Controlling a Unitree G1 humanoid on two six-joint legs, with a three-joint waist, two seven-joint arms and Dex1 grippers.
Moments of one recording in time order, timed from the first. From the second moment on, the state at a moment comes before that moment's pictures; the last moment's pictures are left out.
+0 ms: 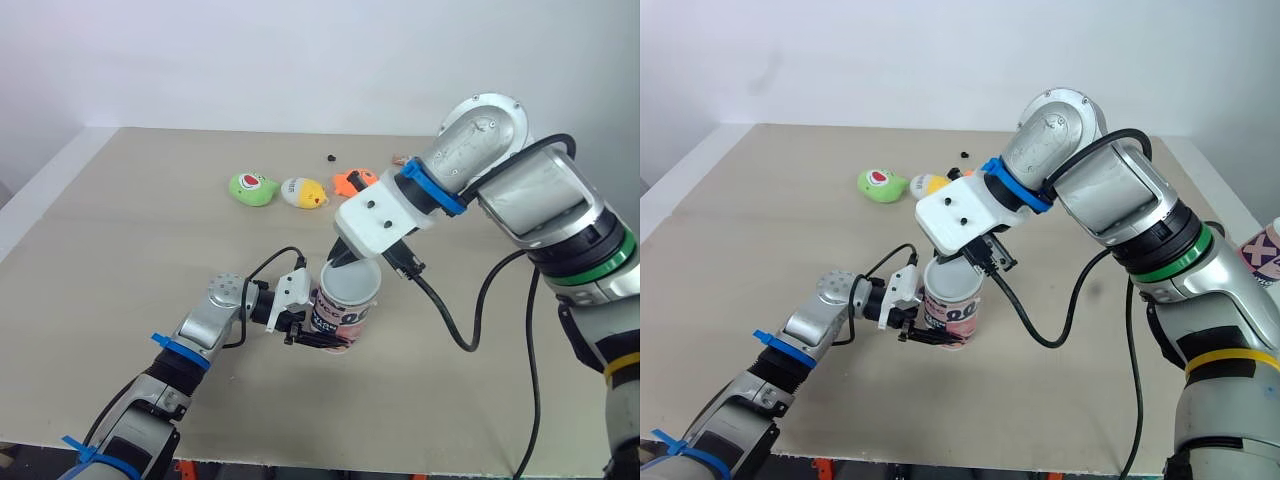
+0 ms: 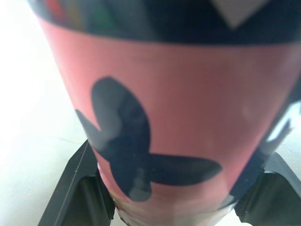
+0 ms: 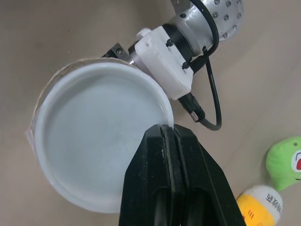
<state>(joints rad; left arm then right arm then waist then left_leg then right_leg) -0.56 0.32 -0.36 0.29 -0.20 0.06 -1.31 -1.29 -0.78 0.62 -0.09 0.15 0.24 1.58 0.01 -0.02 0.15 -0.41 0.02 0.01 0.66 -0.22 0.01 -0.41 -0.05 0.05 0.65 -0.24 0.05</state>
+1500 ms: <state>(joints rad) -0.54 0.33 -0.34 0.27 -0.21 0.09 -1.32 -0.96 -0.69 0.34 -0.27 0.08 0.29 1.43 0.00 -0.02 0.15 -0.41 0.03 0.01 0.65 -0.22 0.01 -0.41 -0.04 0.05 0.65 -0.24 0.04</state>
